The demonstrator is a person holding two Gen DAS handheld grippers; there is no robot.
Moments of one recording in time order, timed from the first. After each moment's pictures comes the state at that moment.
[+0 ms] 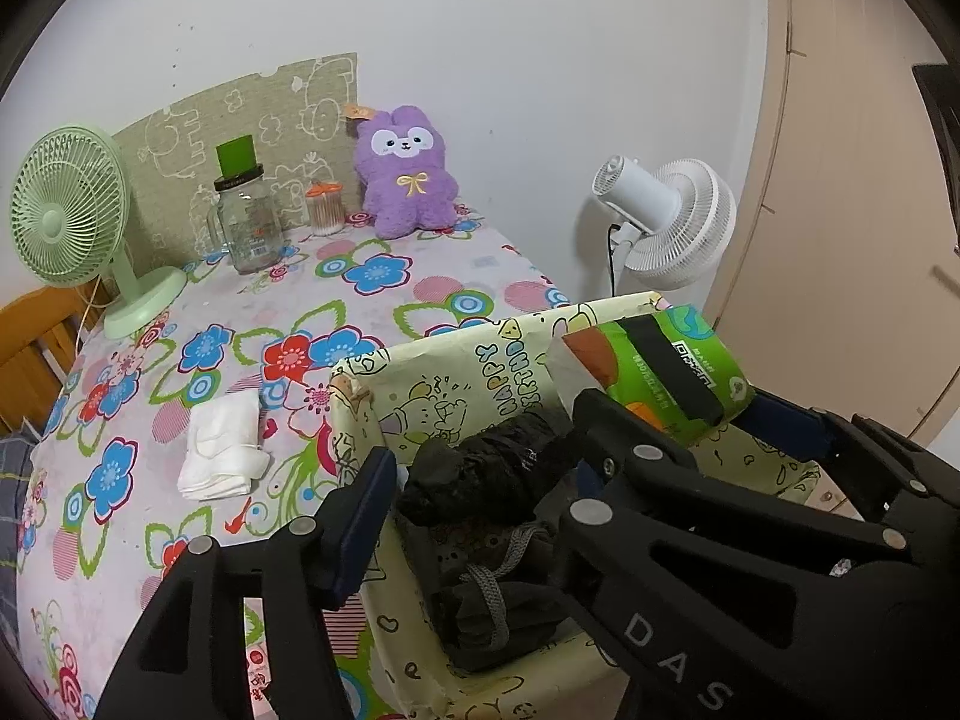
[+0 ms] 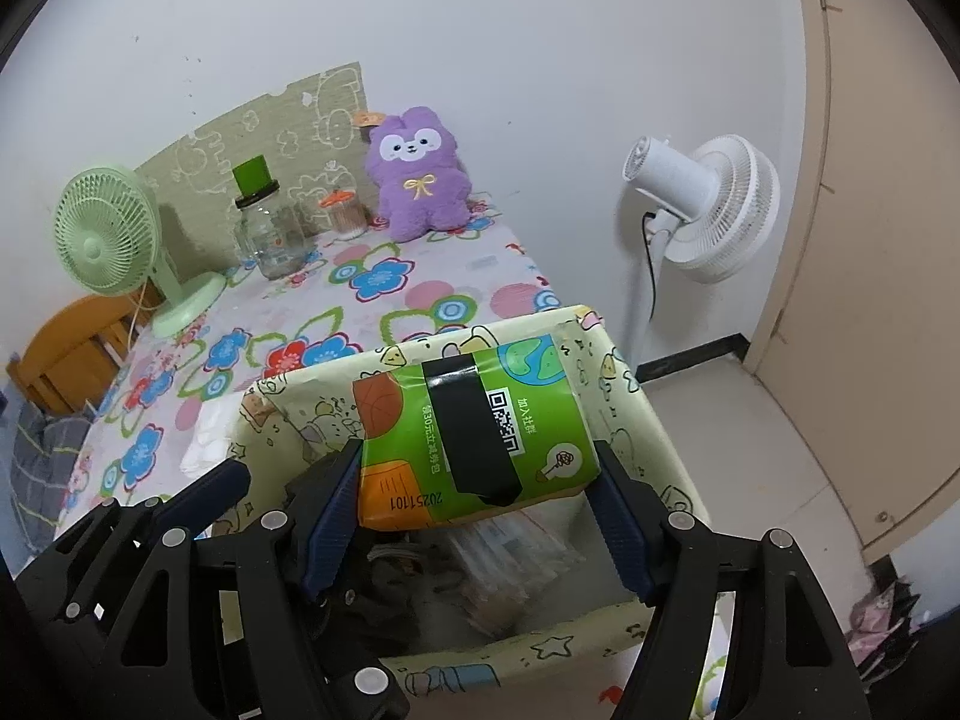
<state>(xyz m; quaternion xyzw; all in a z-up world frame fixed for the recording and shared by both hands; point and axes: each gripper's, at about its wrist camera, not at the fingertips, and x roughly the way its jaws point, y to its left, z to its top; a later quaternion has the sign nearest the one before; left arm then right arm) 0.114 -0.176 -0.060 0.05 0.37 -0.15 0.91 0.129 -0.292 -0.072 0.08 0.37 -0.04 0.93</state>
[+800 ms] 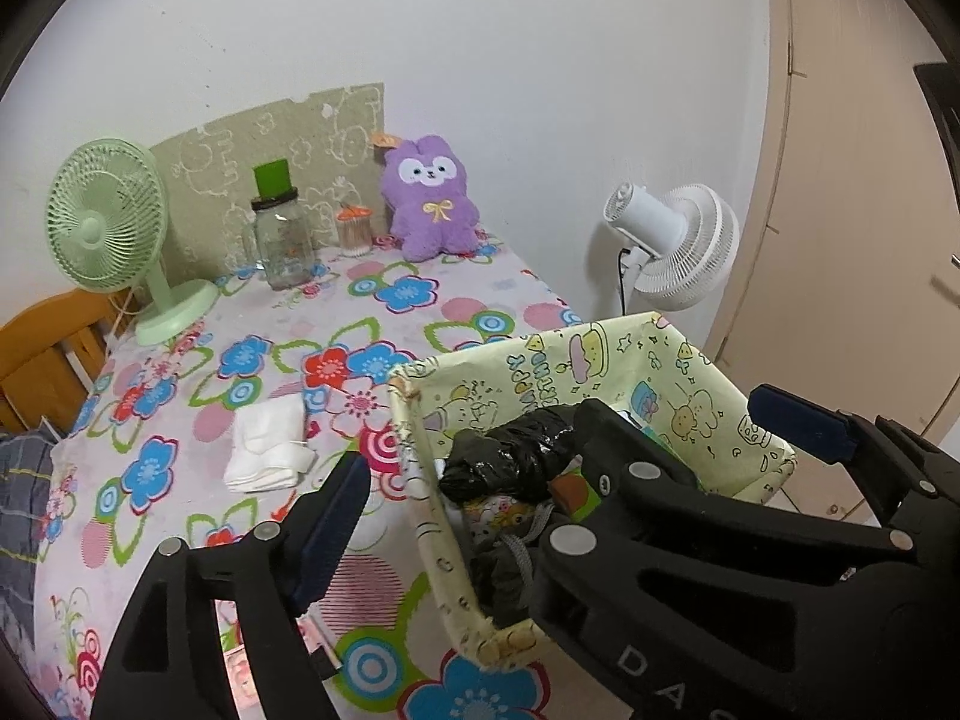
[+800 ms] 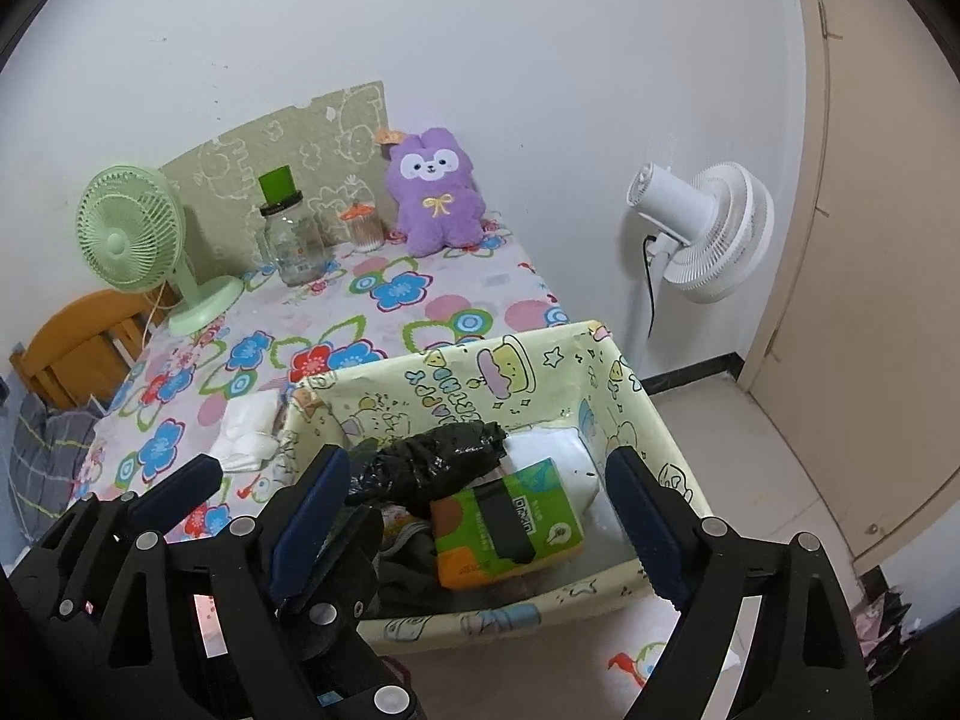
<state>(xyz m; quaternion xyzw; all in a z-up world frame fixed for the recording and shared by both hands) 0.084 -0.155 -0.039 0.05 0.34 -0.13 0.93 0.100 -0.268 -0.047 0.06 0.35 -0.04 0.94</state>
